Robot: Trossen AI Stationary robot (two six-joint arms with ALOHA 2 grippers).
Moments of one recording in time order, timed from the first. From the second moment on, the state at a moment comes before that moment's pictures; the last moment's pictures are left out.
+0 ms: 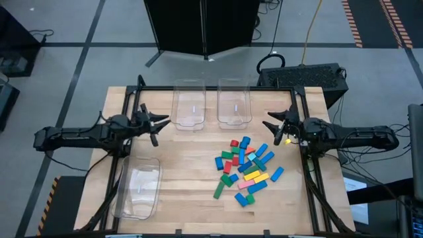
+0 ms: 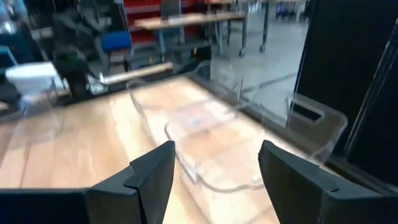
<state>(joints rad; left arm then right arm) 0.11 0.50 0.29 0.11 -0.26 0.00 -0.02 0.43 0.34 -0.13 0.47 0.22</state>
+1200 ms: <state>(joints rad) 0.09 1.05 0.60 0.22 -0.16 0.14 -0.02 0.76 0.50 -0.48 0.03 0.56</state>
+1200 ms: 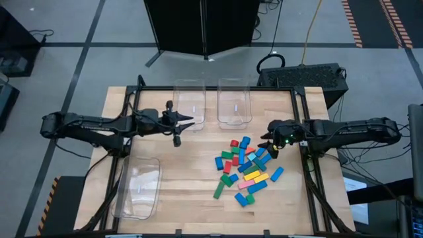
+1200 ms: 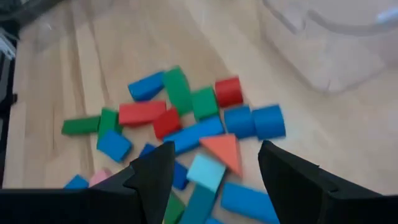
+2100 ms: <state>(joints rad) 0.10 1.24 0.60 0.40 -0.17 0.25 0.09 1.08 0.51 -0.67 -0.04 0.45</state>
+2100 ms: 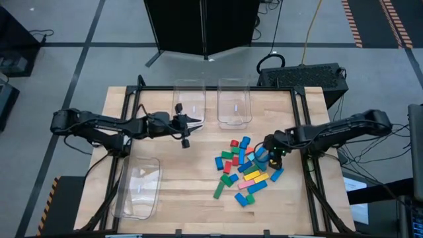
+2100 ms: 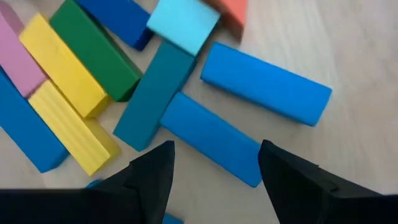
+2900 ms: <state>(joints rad) 0.08 1.24 0.60 0.46 -0.17 0.24 0.26 1.41 0.73 -0.89 0.11 0.22</state>
